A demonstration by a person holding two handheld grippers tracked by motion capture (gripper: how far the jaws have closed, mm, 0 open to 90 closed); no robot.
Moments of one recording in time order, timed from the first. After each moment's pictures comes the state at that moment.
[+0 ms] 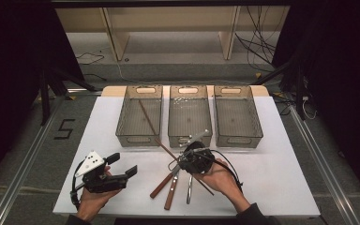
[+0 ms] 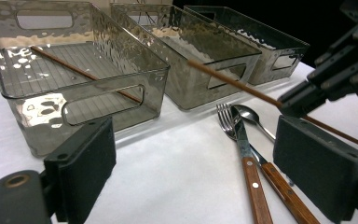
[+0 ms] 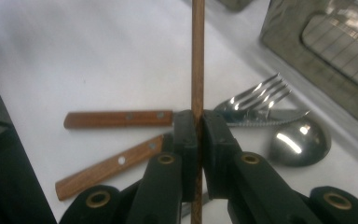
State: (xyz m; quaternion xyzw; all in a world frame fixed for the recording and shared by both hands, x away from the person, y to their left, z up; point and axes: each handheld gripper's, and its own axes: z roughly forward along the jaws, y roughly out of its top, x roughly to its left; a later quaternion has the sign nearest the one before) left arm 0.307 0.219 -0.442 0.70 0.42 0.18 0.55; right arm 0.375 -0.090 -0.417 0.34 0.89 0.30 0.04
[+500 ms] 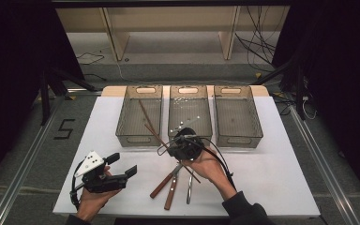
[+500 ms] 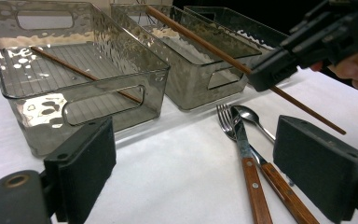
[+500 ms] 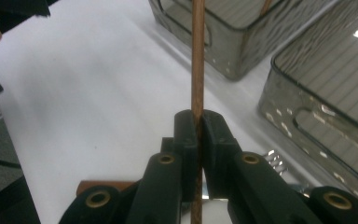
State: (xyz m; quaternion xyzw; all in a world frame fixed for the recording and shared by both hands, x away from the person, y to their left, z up) left arm 0.307 0.220 -0.442 0.70 0.42 0.18 0.55; right arm 0.401 -0.062 -0.399 0.34 0.87 0.35 0.04
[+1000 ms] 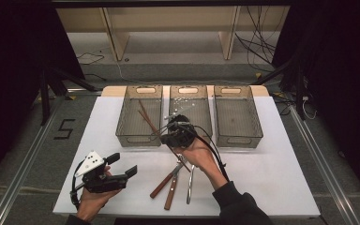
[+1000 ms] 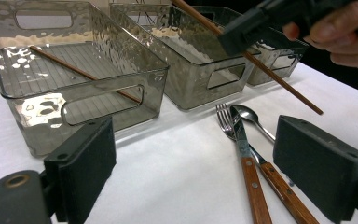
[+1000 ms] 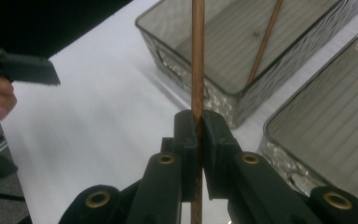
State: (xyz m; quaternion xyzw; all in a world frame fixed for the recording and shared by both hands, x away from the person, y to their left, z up) left arm 0.307 0.219 -0.442 0.70 0.42 0.18 0.55; right arm 0.426 -0.043 -0.379 0.35 0.85 0.38 0.04
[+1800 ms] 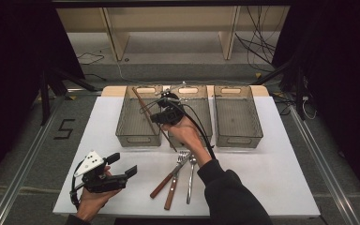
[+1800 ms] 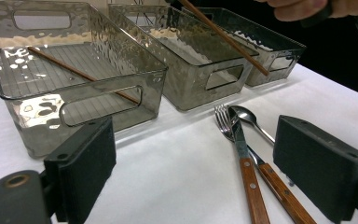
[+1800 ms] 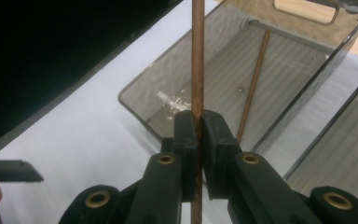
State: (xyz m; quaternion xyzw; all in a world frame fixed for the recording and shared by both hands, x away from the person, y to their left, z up) left arm 0.307 0.220 -0.441 0.70 0.42 0.18 0.55; right arm 0.481 -0.011 -0.355 0.38 0.83 0.40 0.04
